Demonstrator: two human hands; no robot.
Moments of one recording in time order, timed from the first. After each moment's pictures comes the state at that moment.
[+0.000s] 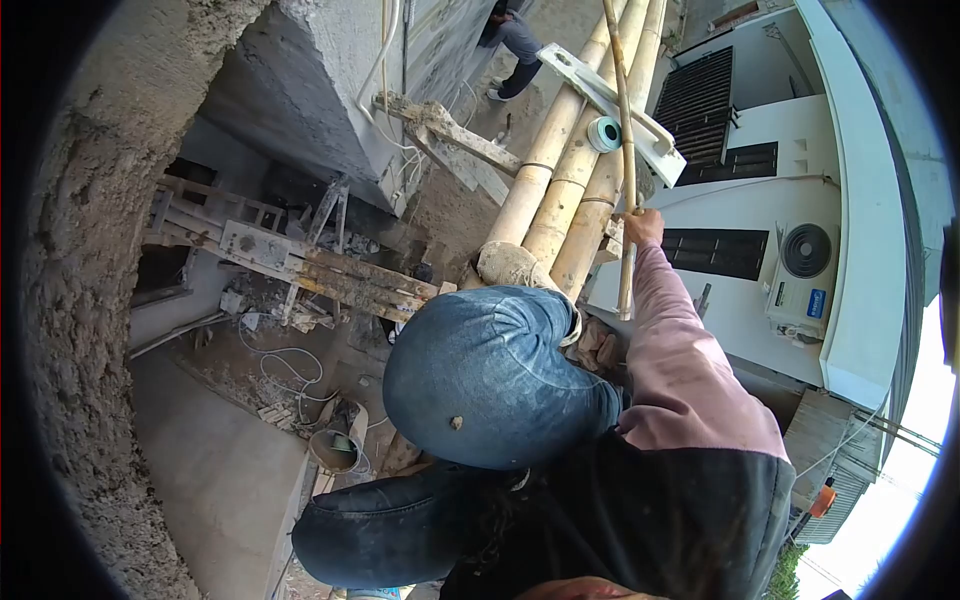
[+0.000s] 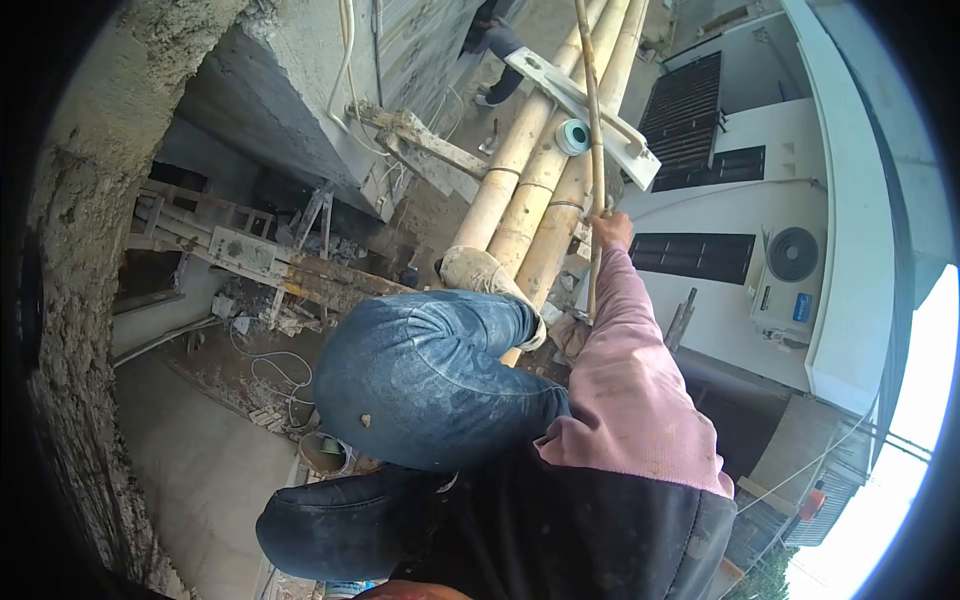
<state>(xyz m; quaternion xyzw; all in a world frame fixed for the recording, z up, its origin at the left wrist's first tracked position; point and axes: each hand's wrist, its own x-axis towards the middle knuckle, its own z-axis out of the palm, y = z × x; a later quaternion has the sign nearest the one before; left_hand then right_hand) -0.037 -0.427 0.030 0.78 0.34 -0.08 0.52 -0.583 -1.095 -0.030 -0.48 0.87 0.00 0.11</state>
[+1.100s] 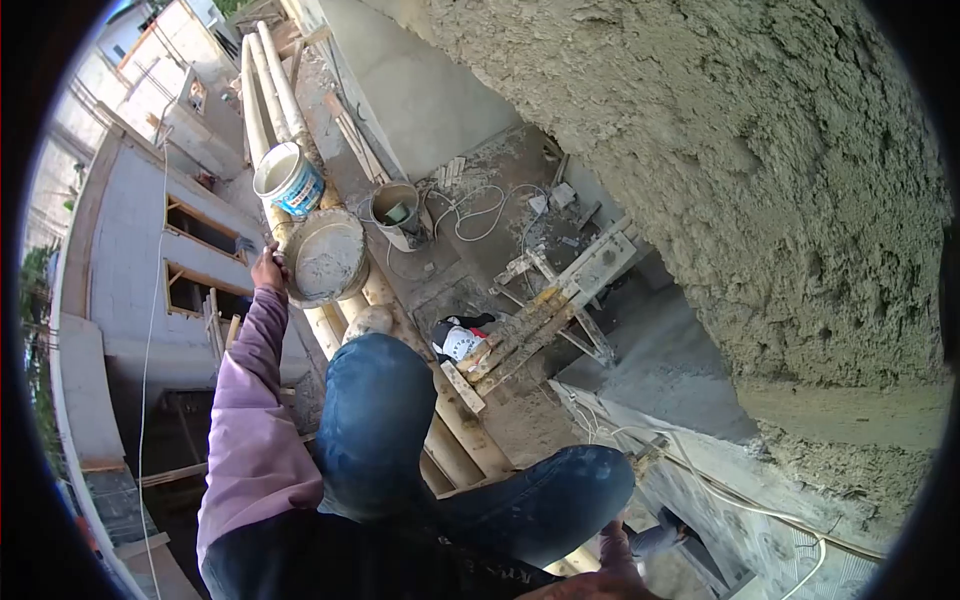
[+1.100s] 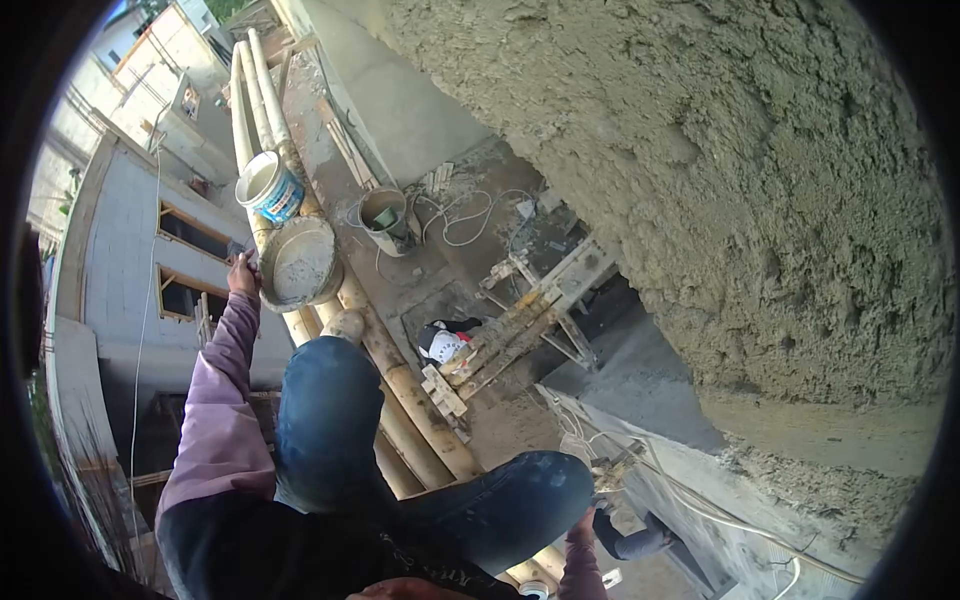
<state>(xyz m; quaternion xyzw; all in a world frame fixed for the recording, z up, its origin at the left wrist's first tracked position) -0.194 -0.351 0.085 0.51 0.50 0.38 0.58 -0.271 -1.332 -0.134 -0.87 0.13 0.25 0.41</state>
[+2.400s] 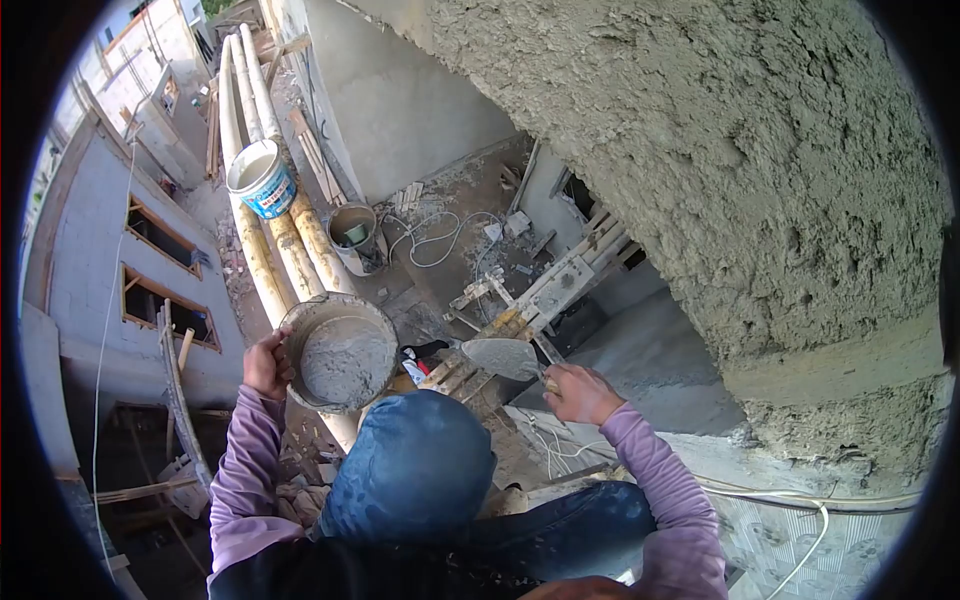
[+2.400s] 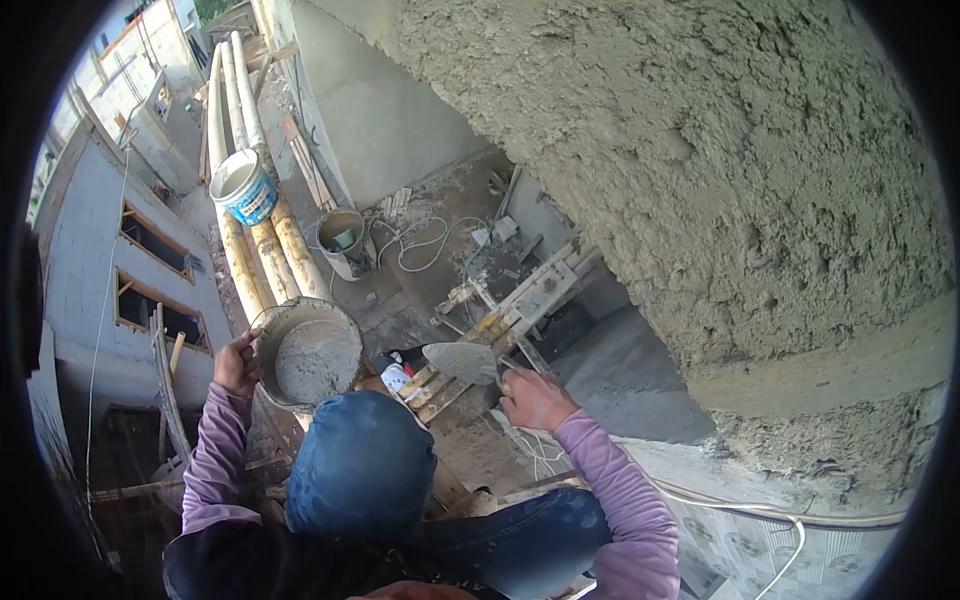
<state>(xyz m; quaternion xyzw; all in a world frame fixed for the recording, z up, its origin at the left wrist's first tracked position) -0.285 -0.545 0.145 0.40 0.51 0.16 0.75 -0.005 -1.006 0.158 -0.86 -0.42 0.27 0.10</state>
